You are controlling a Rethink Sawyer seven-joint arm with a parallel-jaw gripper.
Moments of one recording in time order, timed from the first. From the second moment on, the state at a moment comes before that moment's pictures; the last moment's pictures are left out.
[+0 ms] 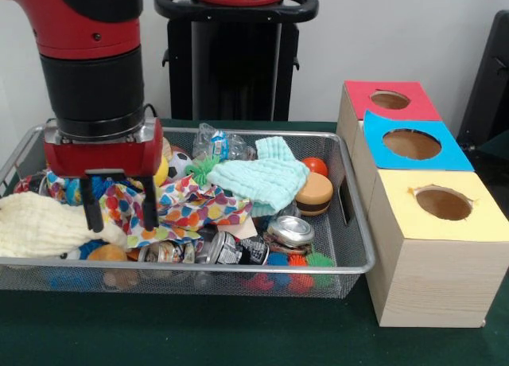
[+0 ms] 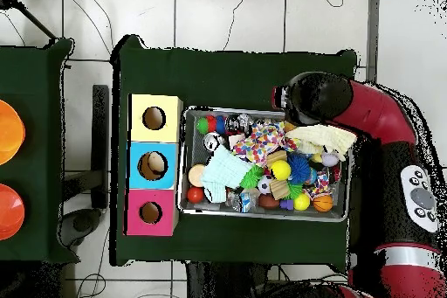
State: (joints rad) arm -0.54 -0.48 0.20 1.18 -0.15 0.82 1.38
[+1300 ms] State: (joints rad) arm -0.61 -0.48 0.19 1.17 -0.15 0.86 1.38
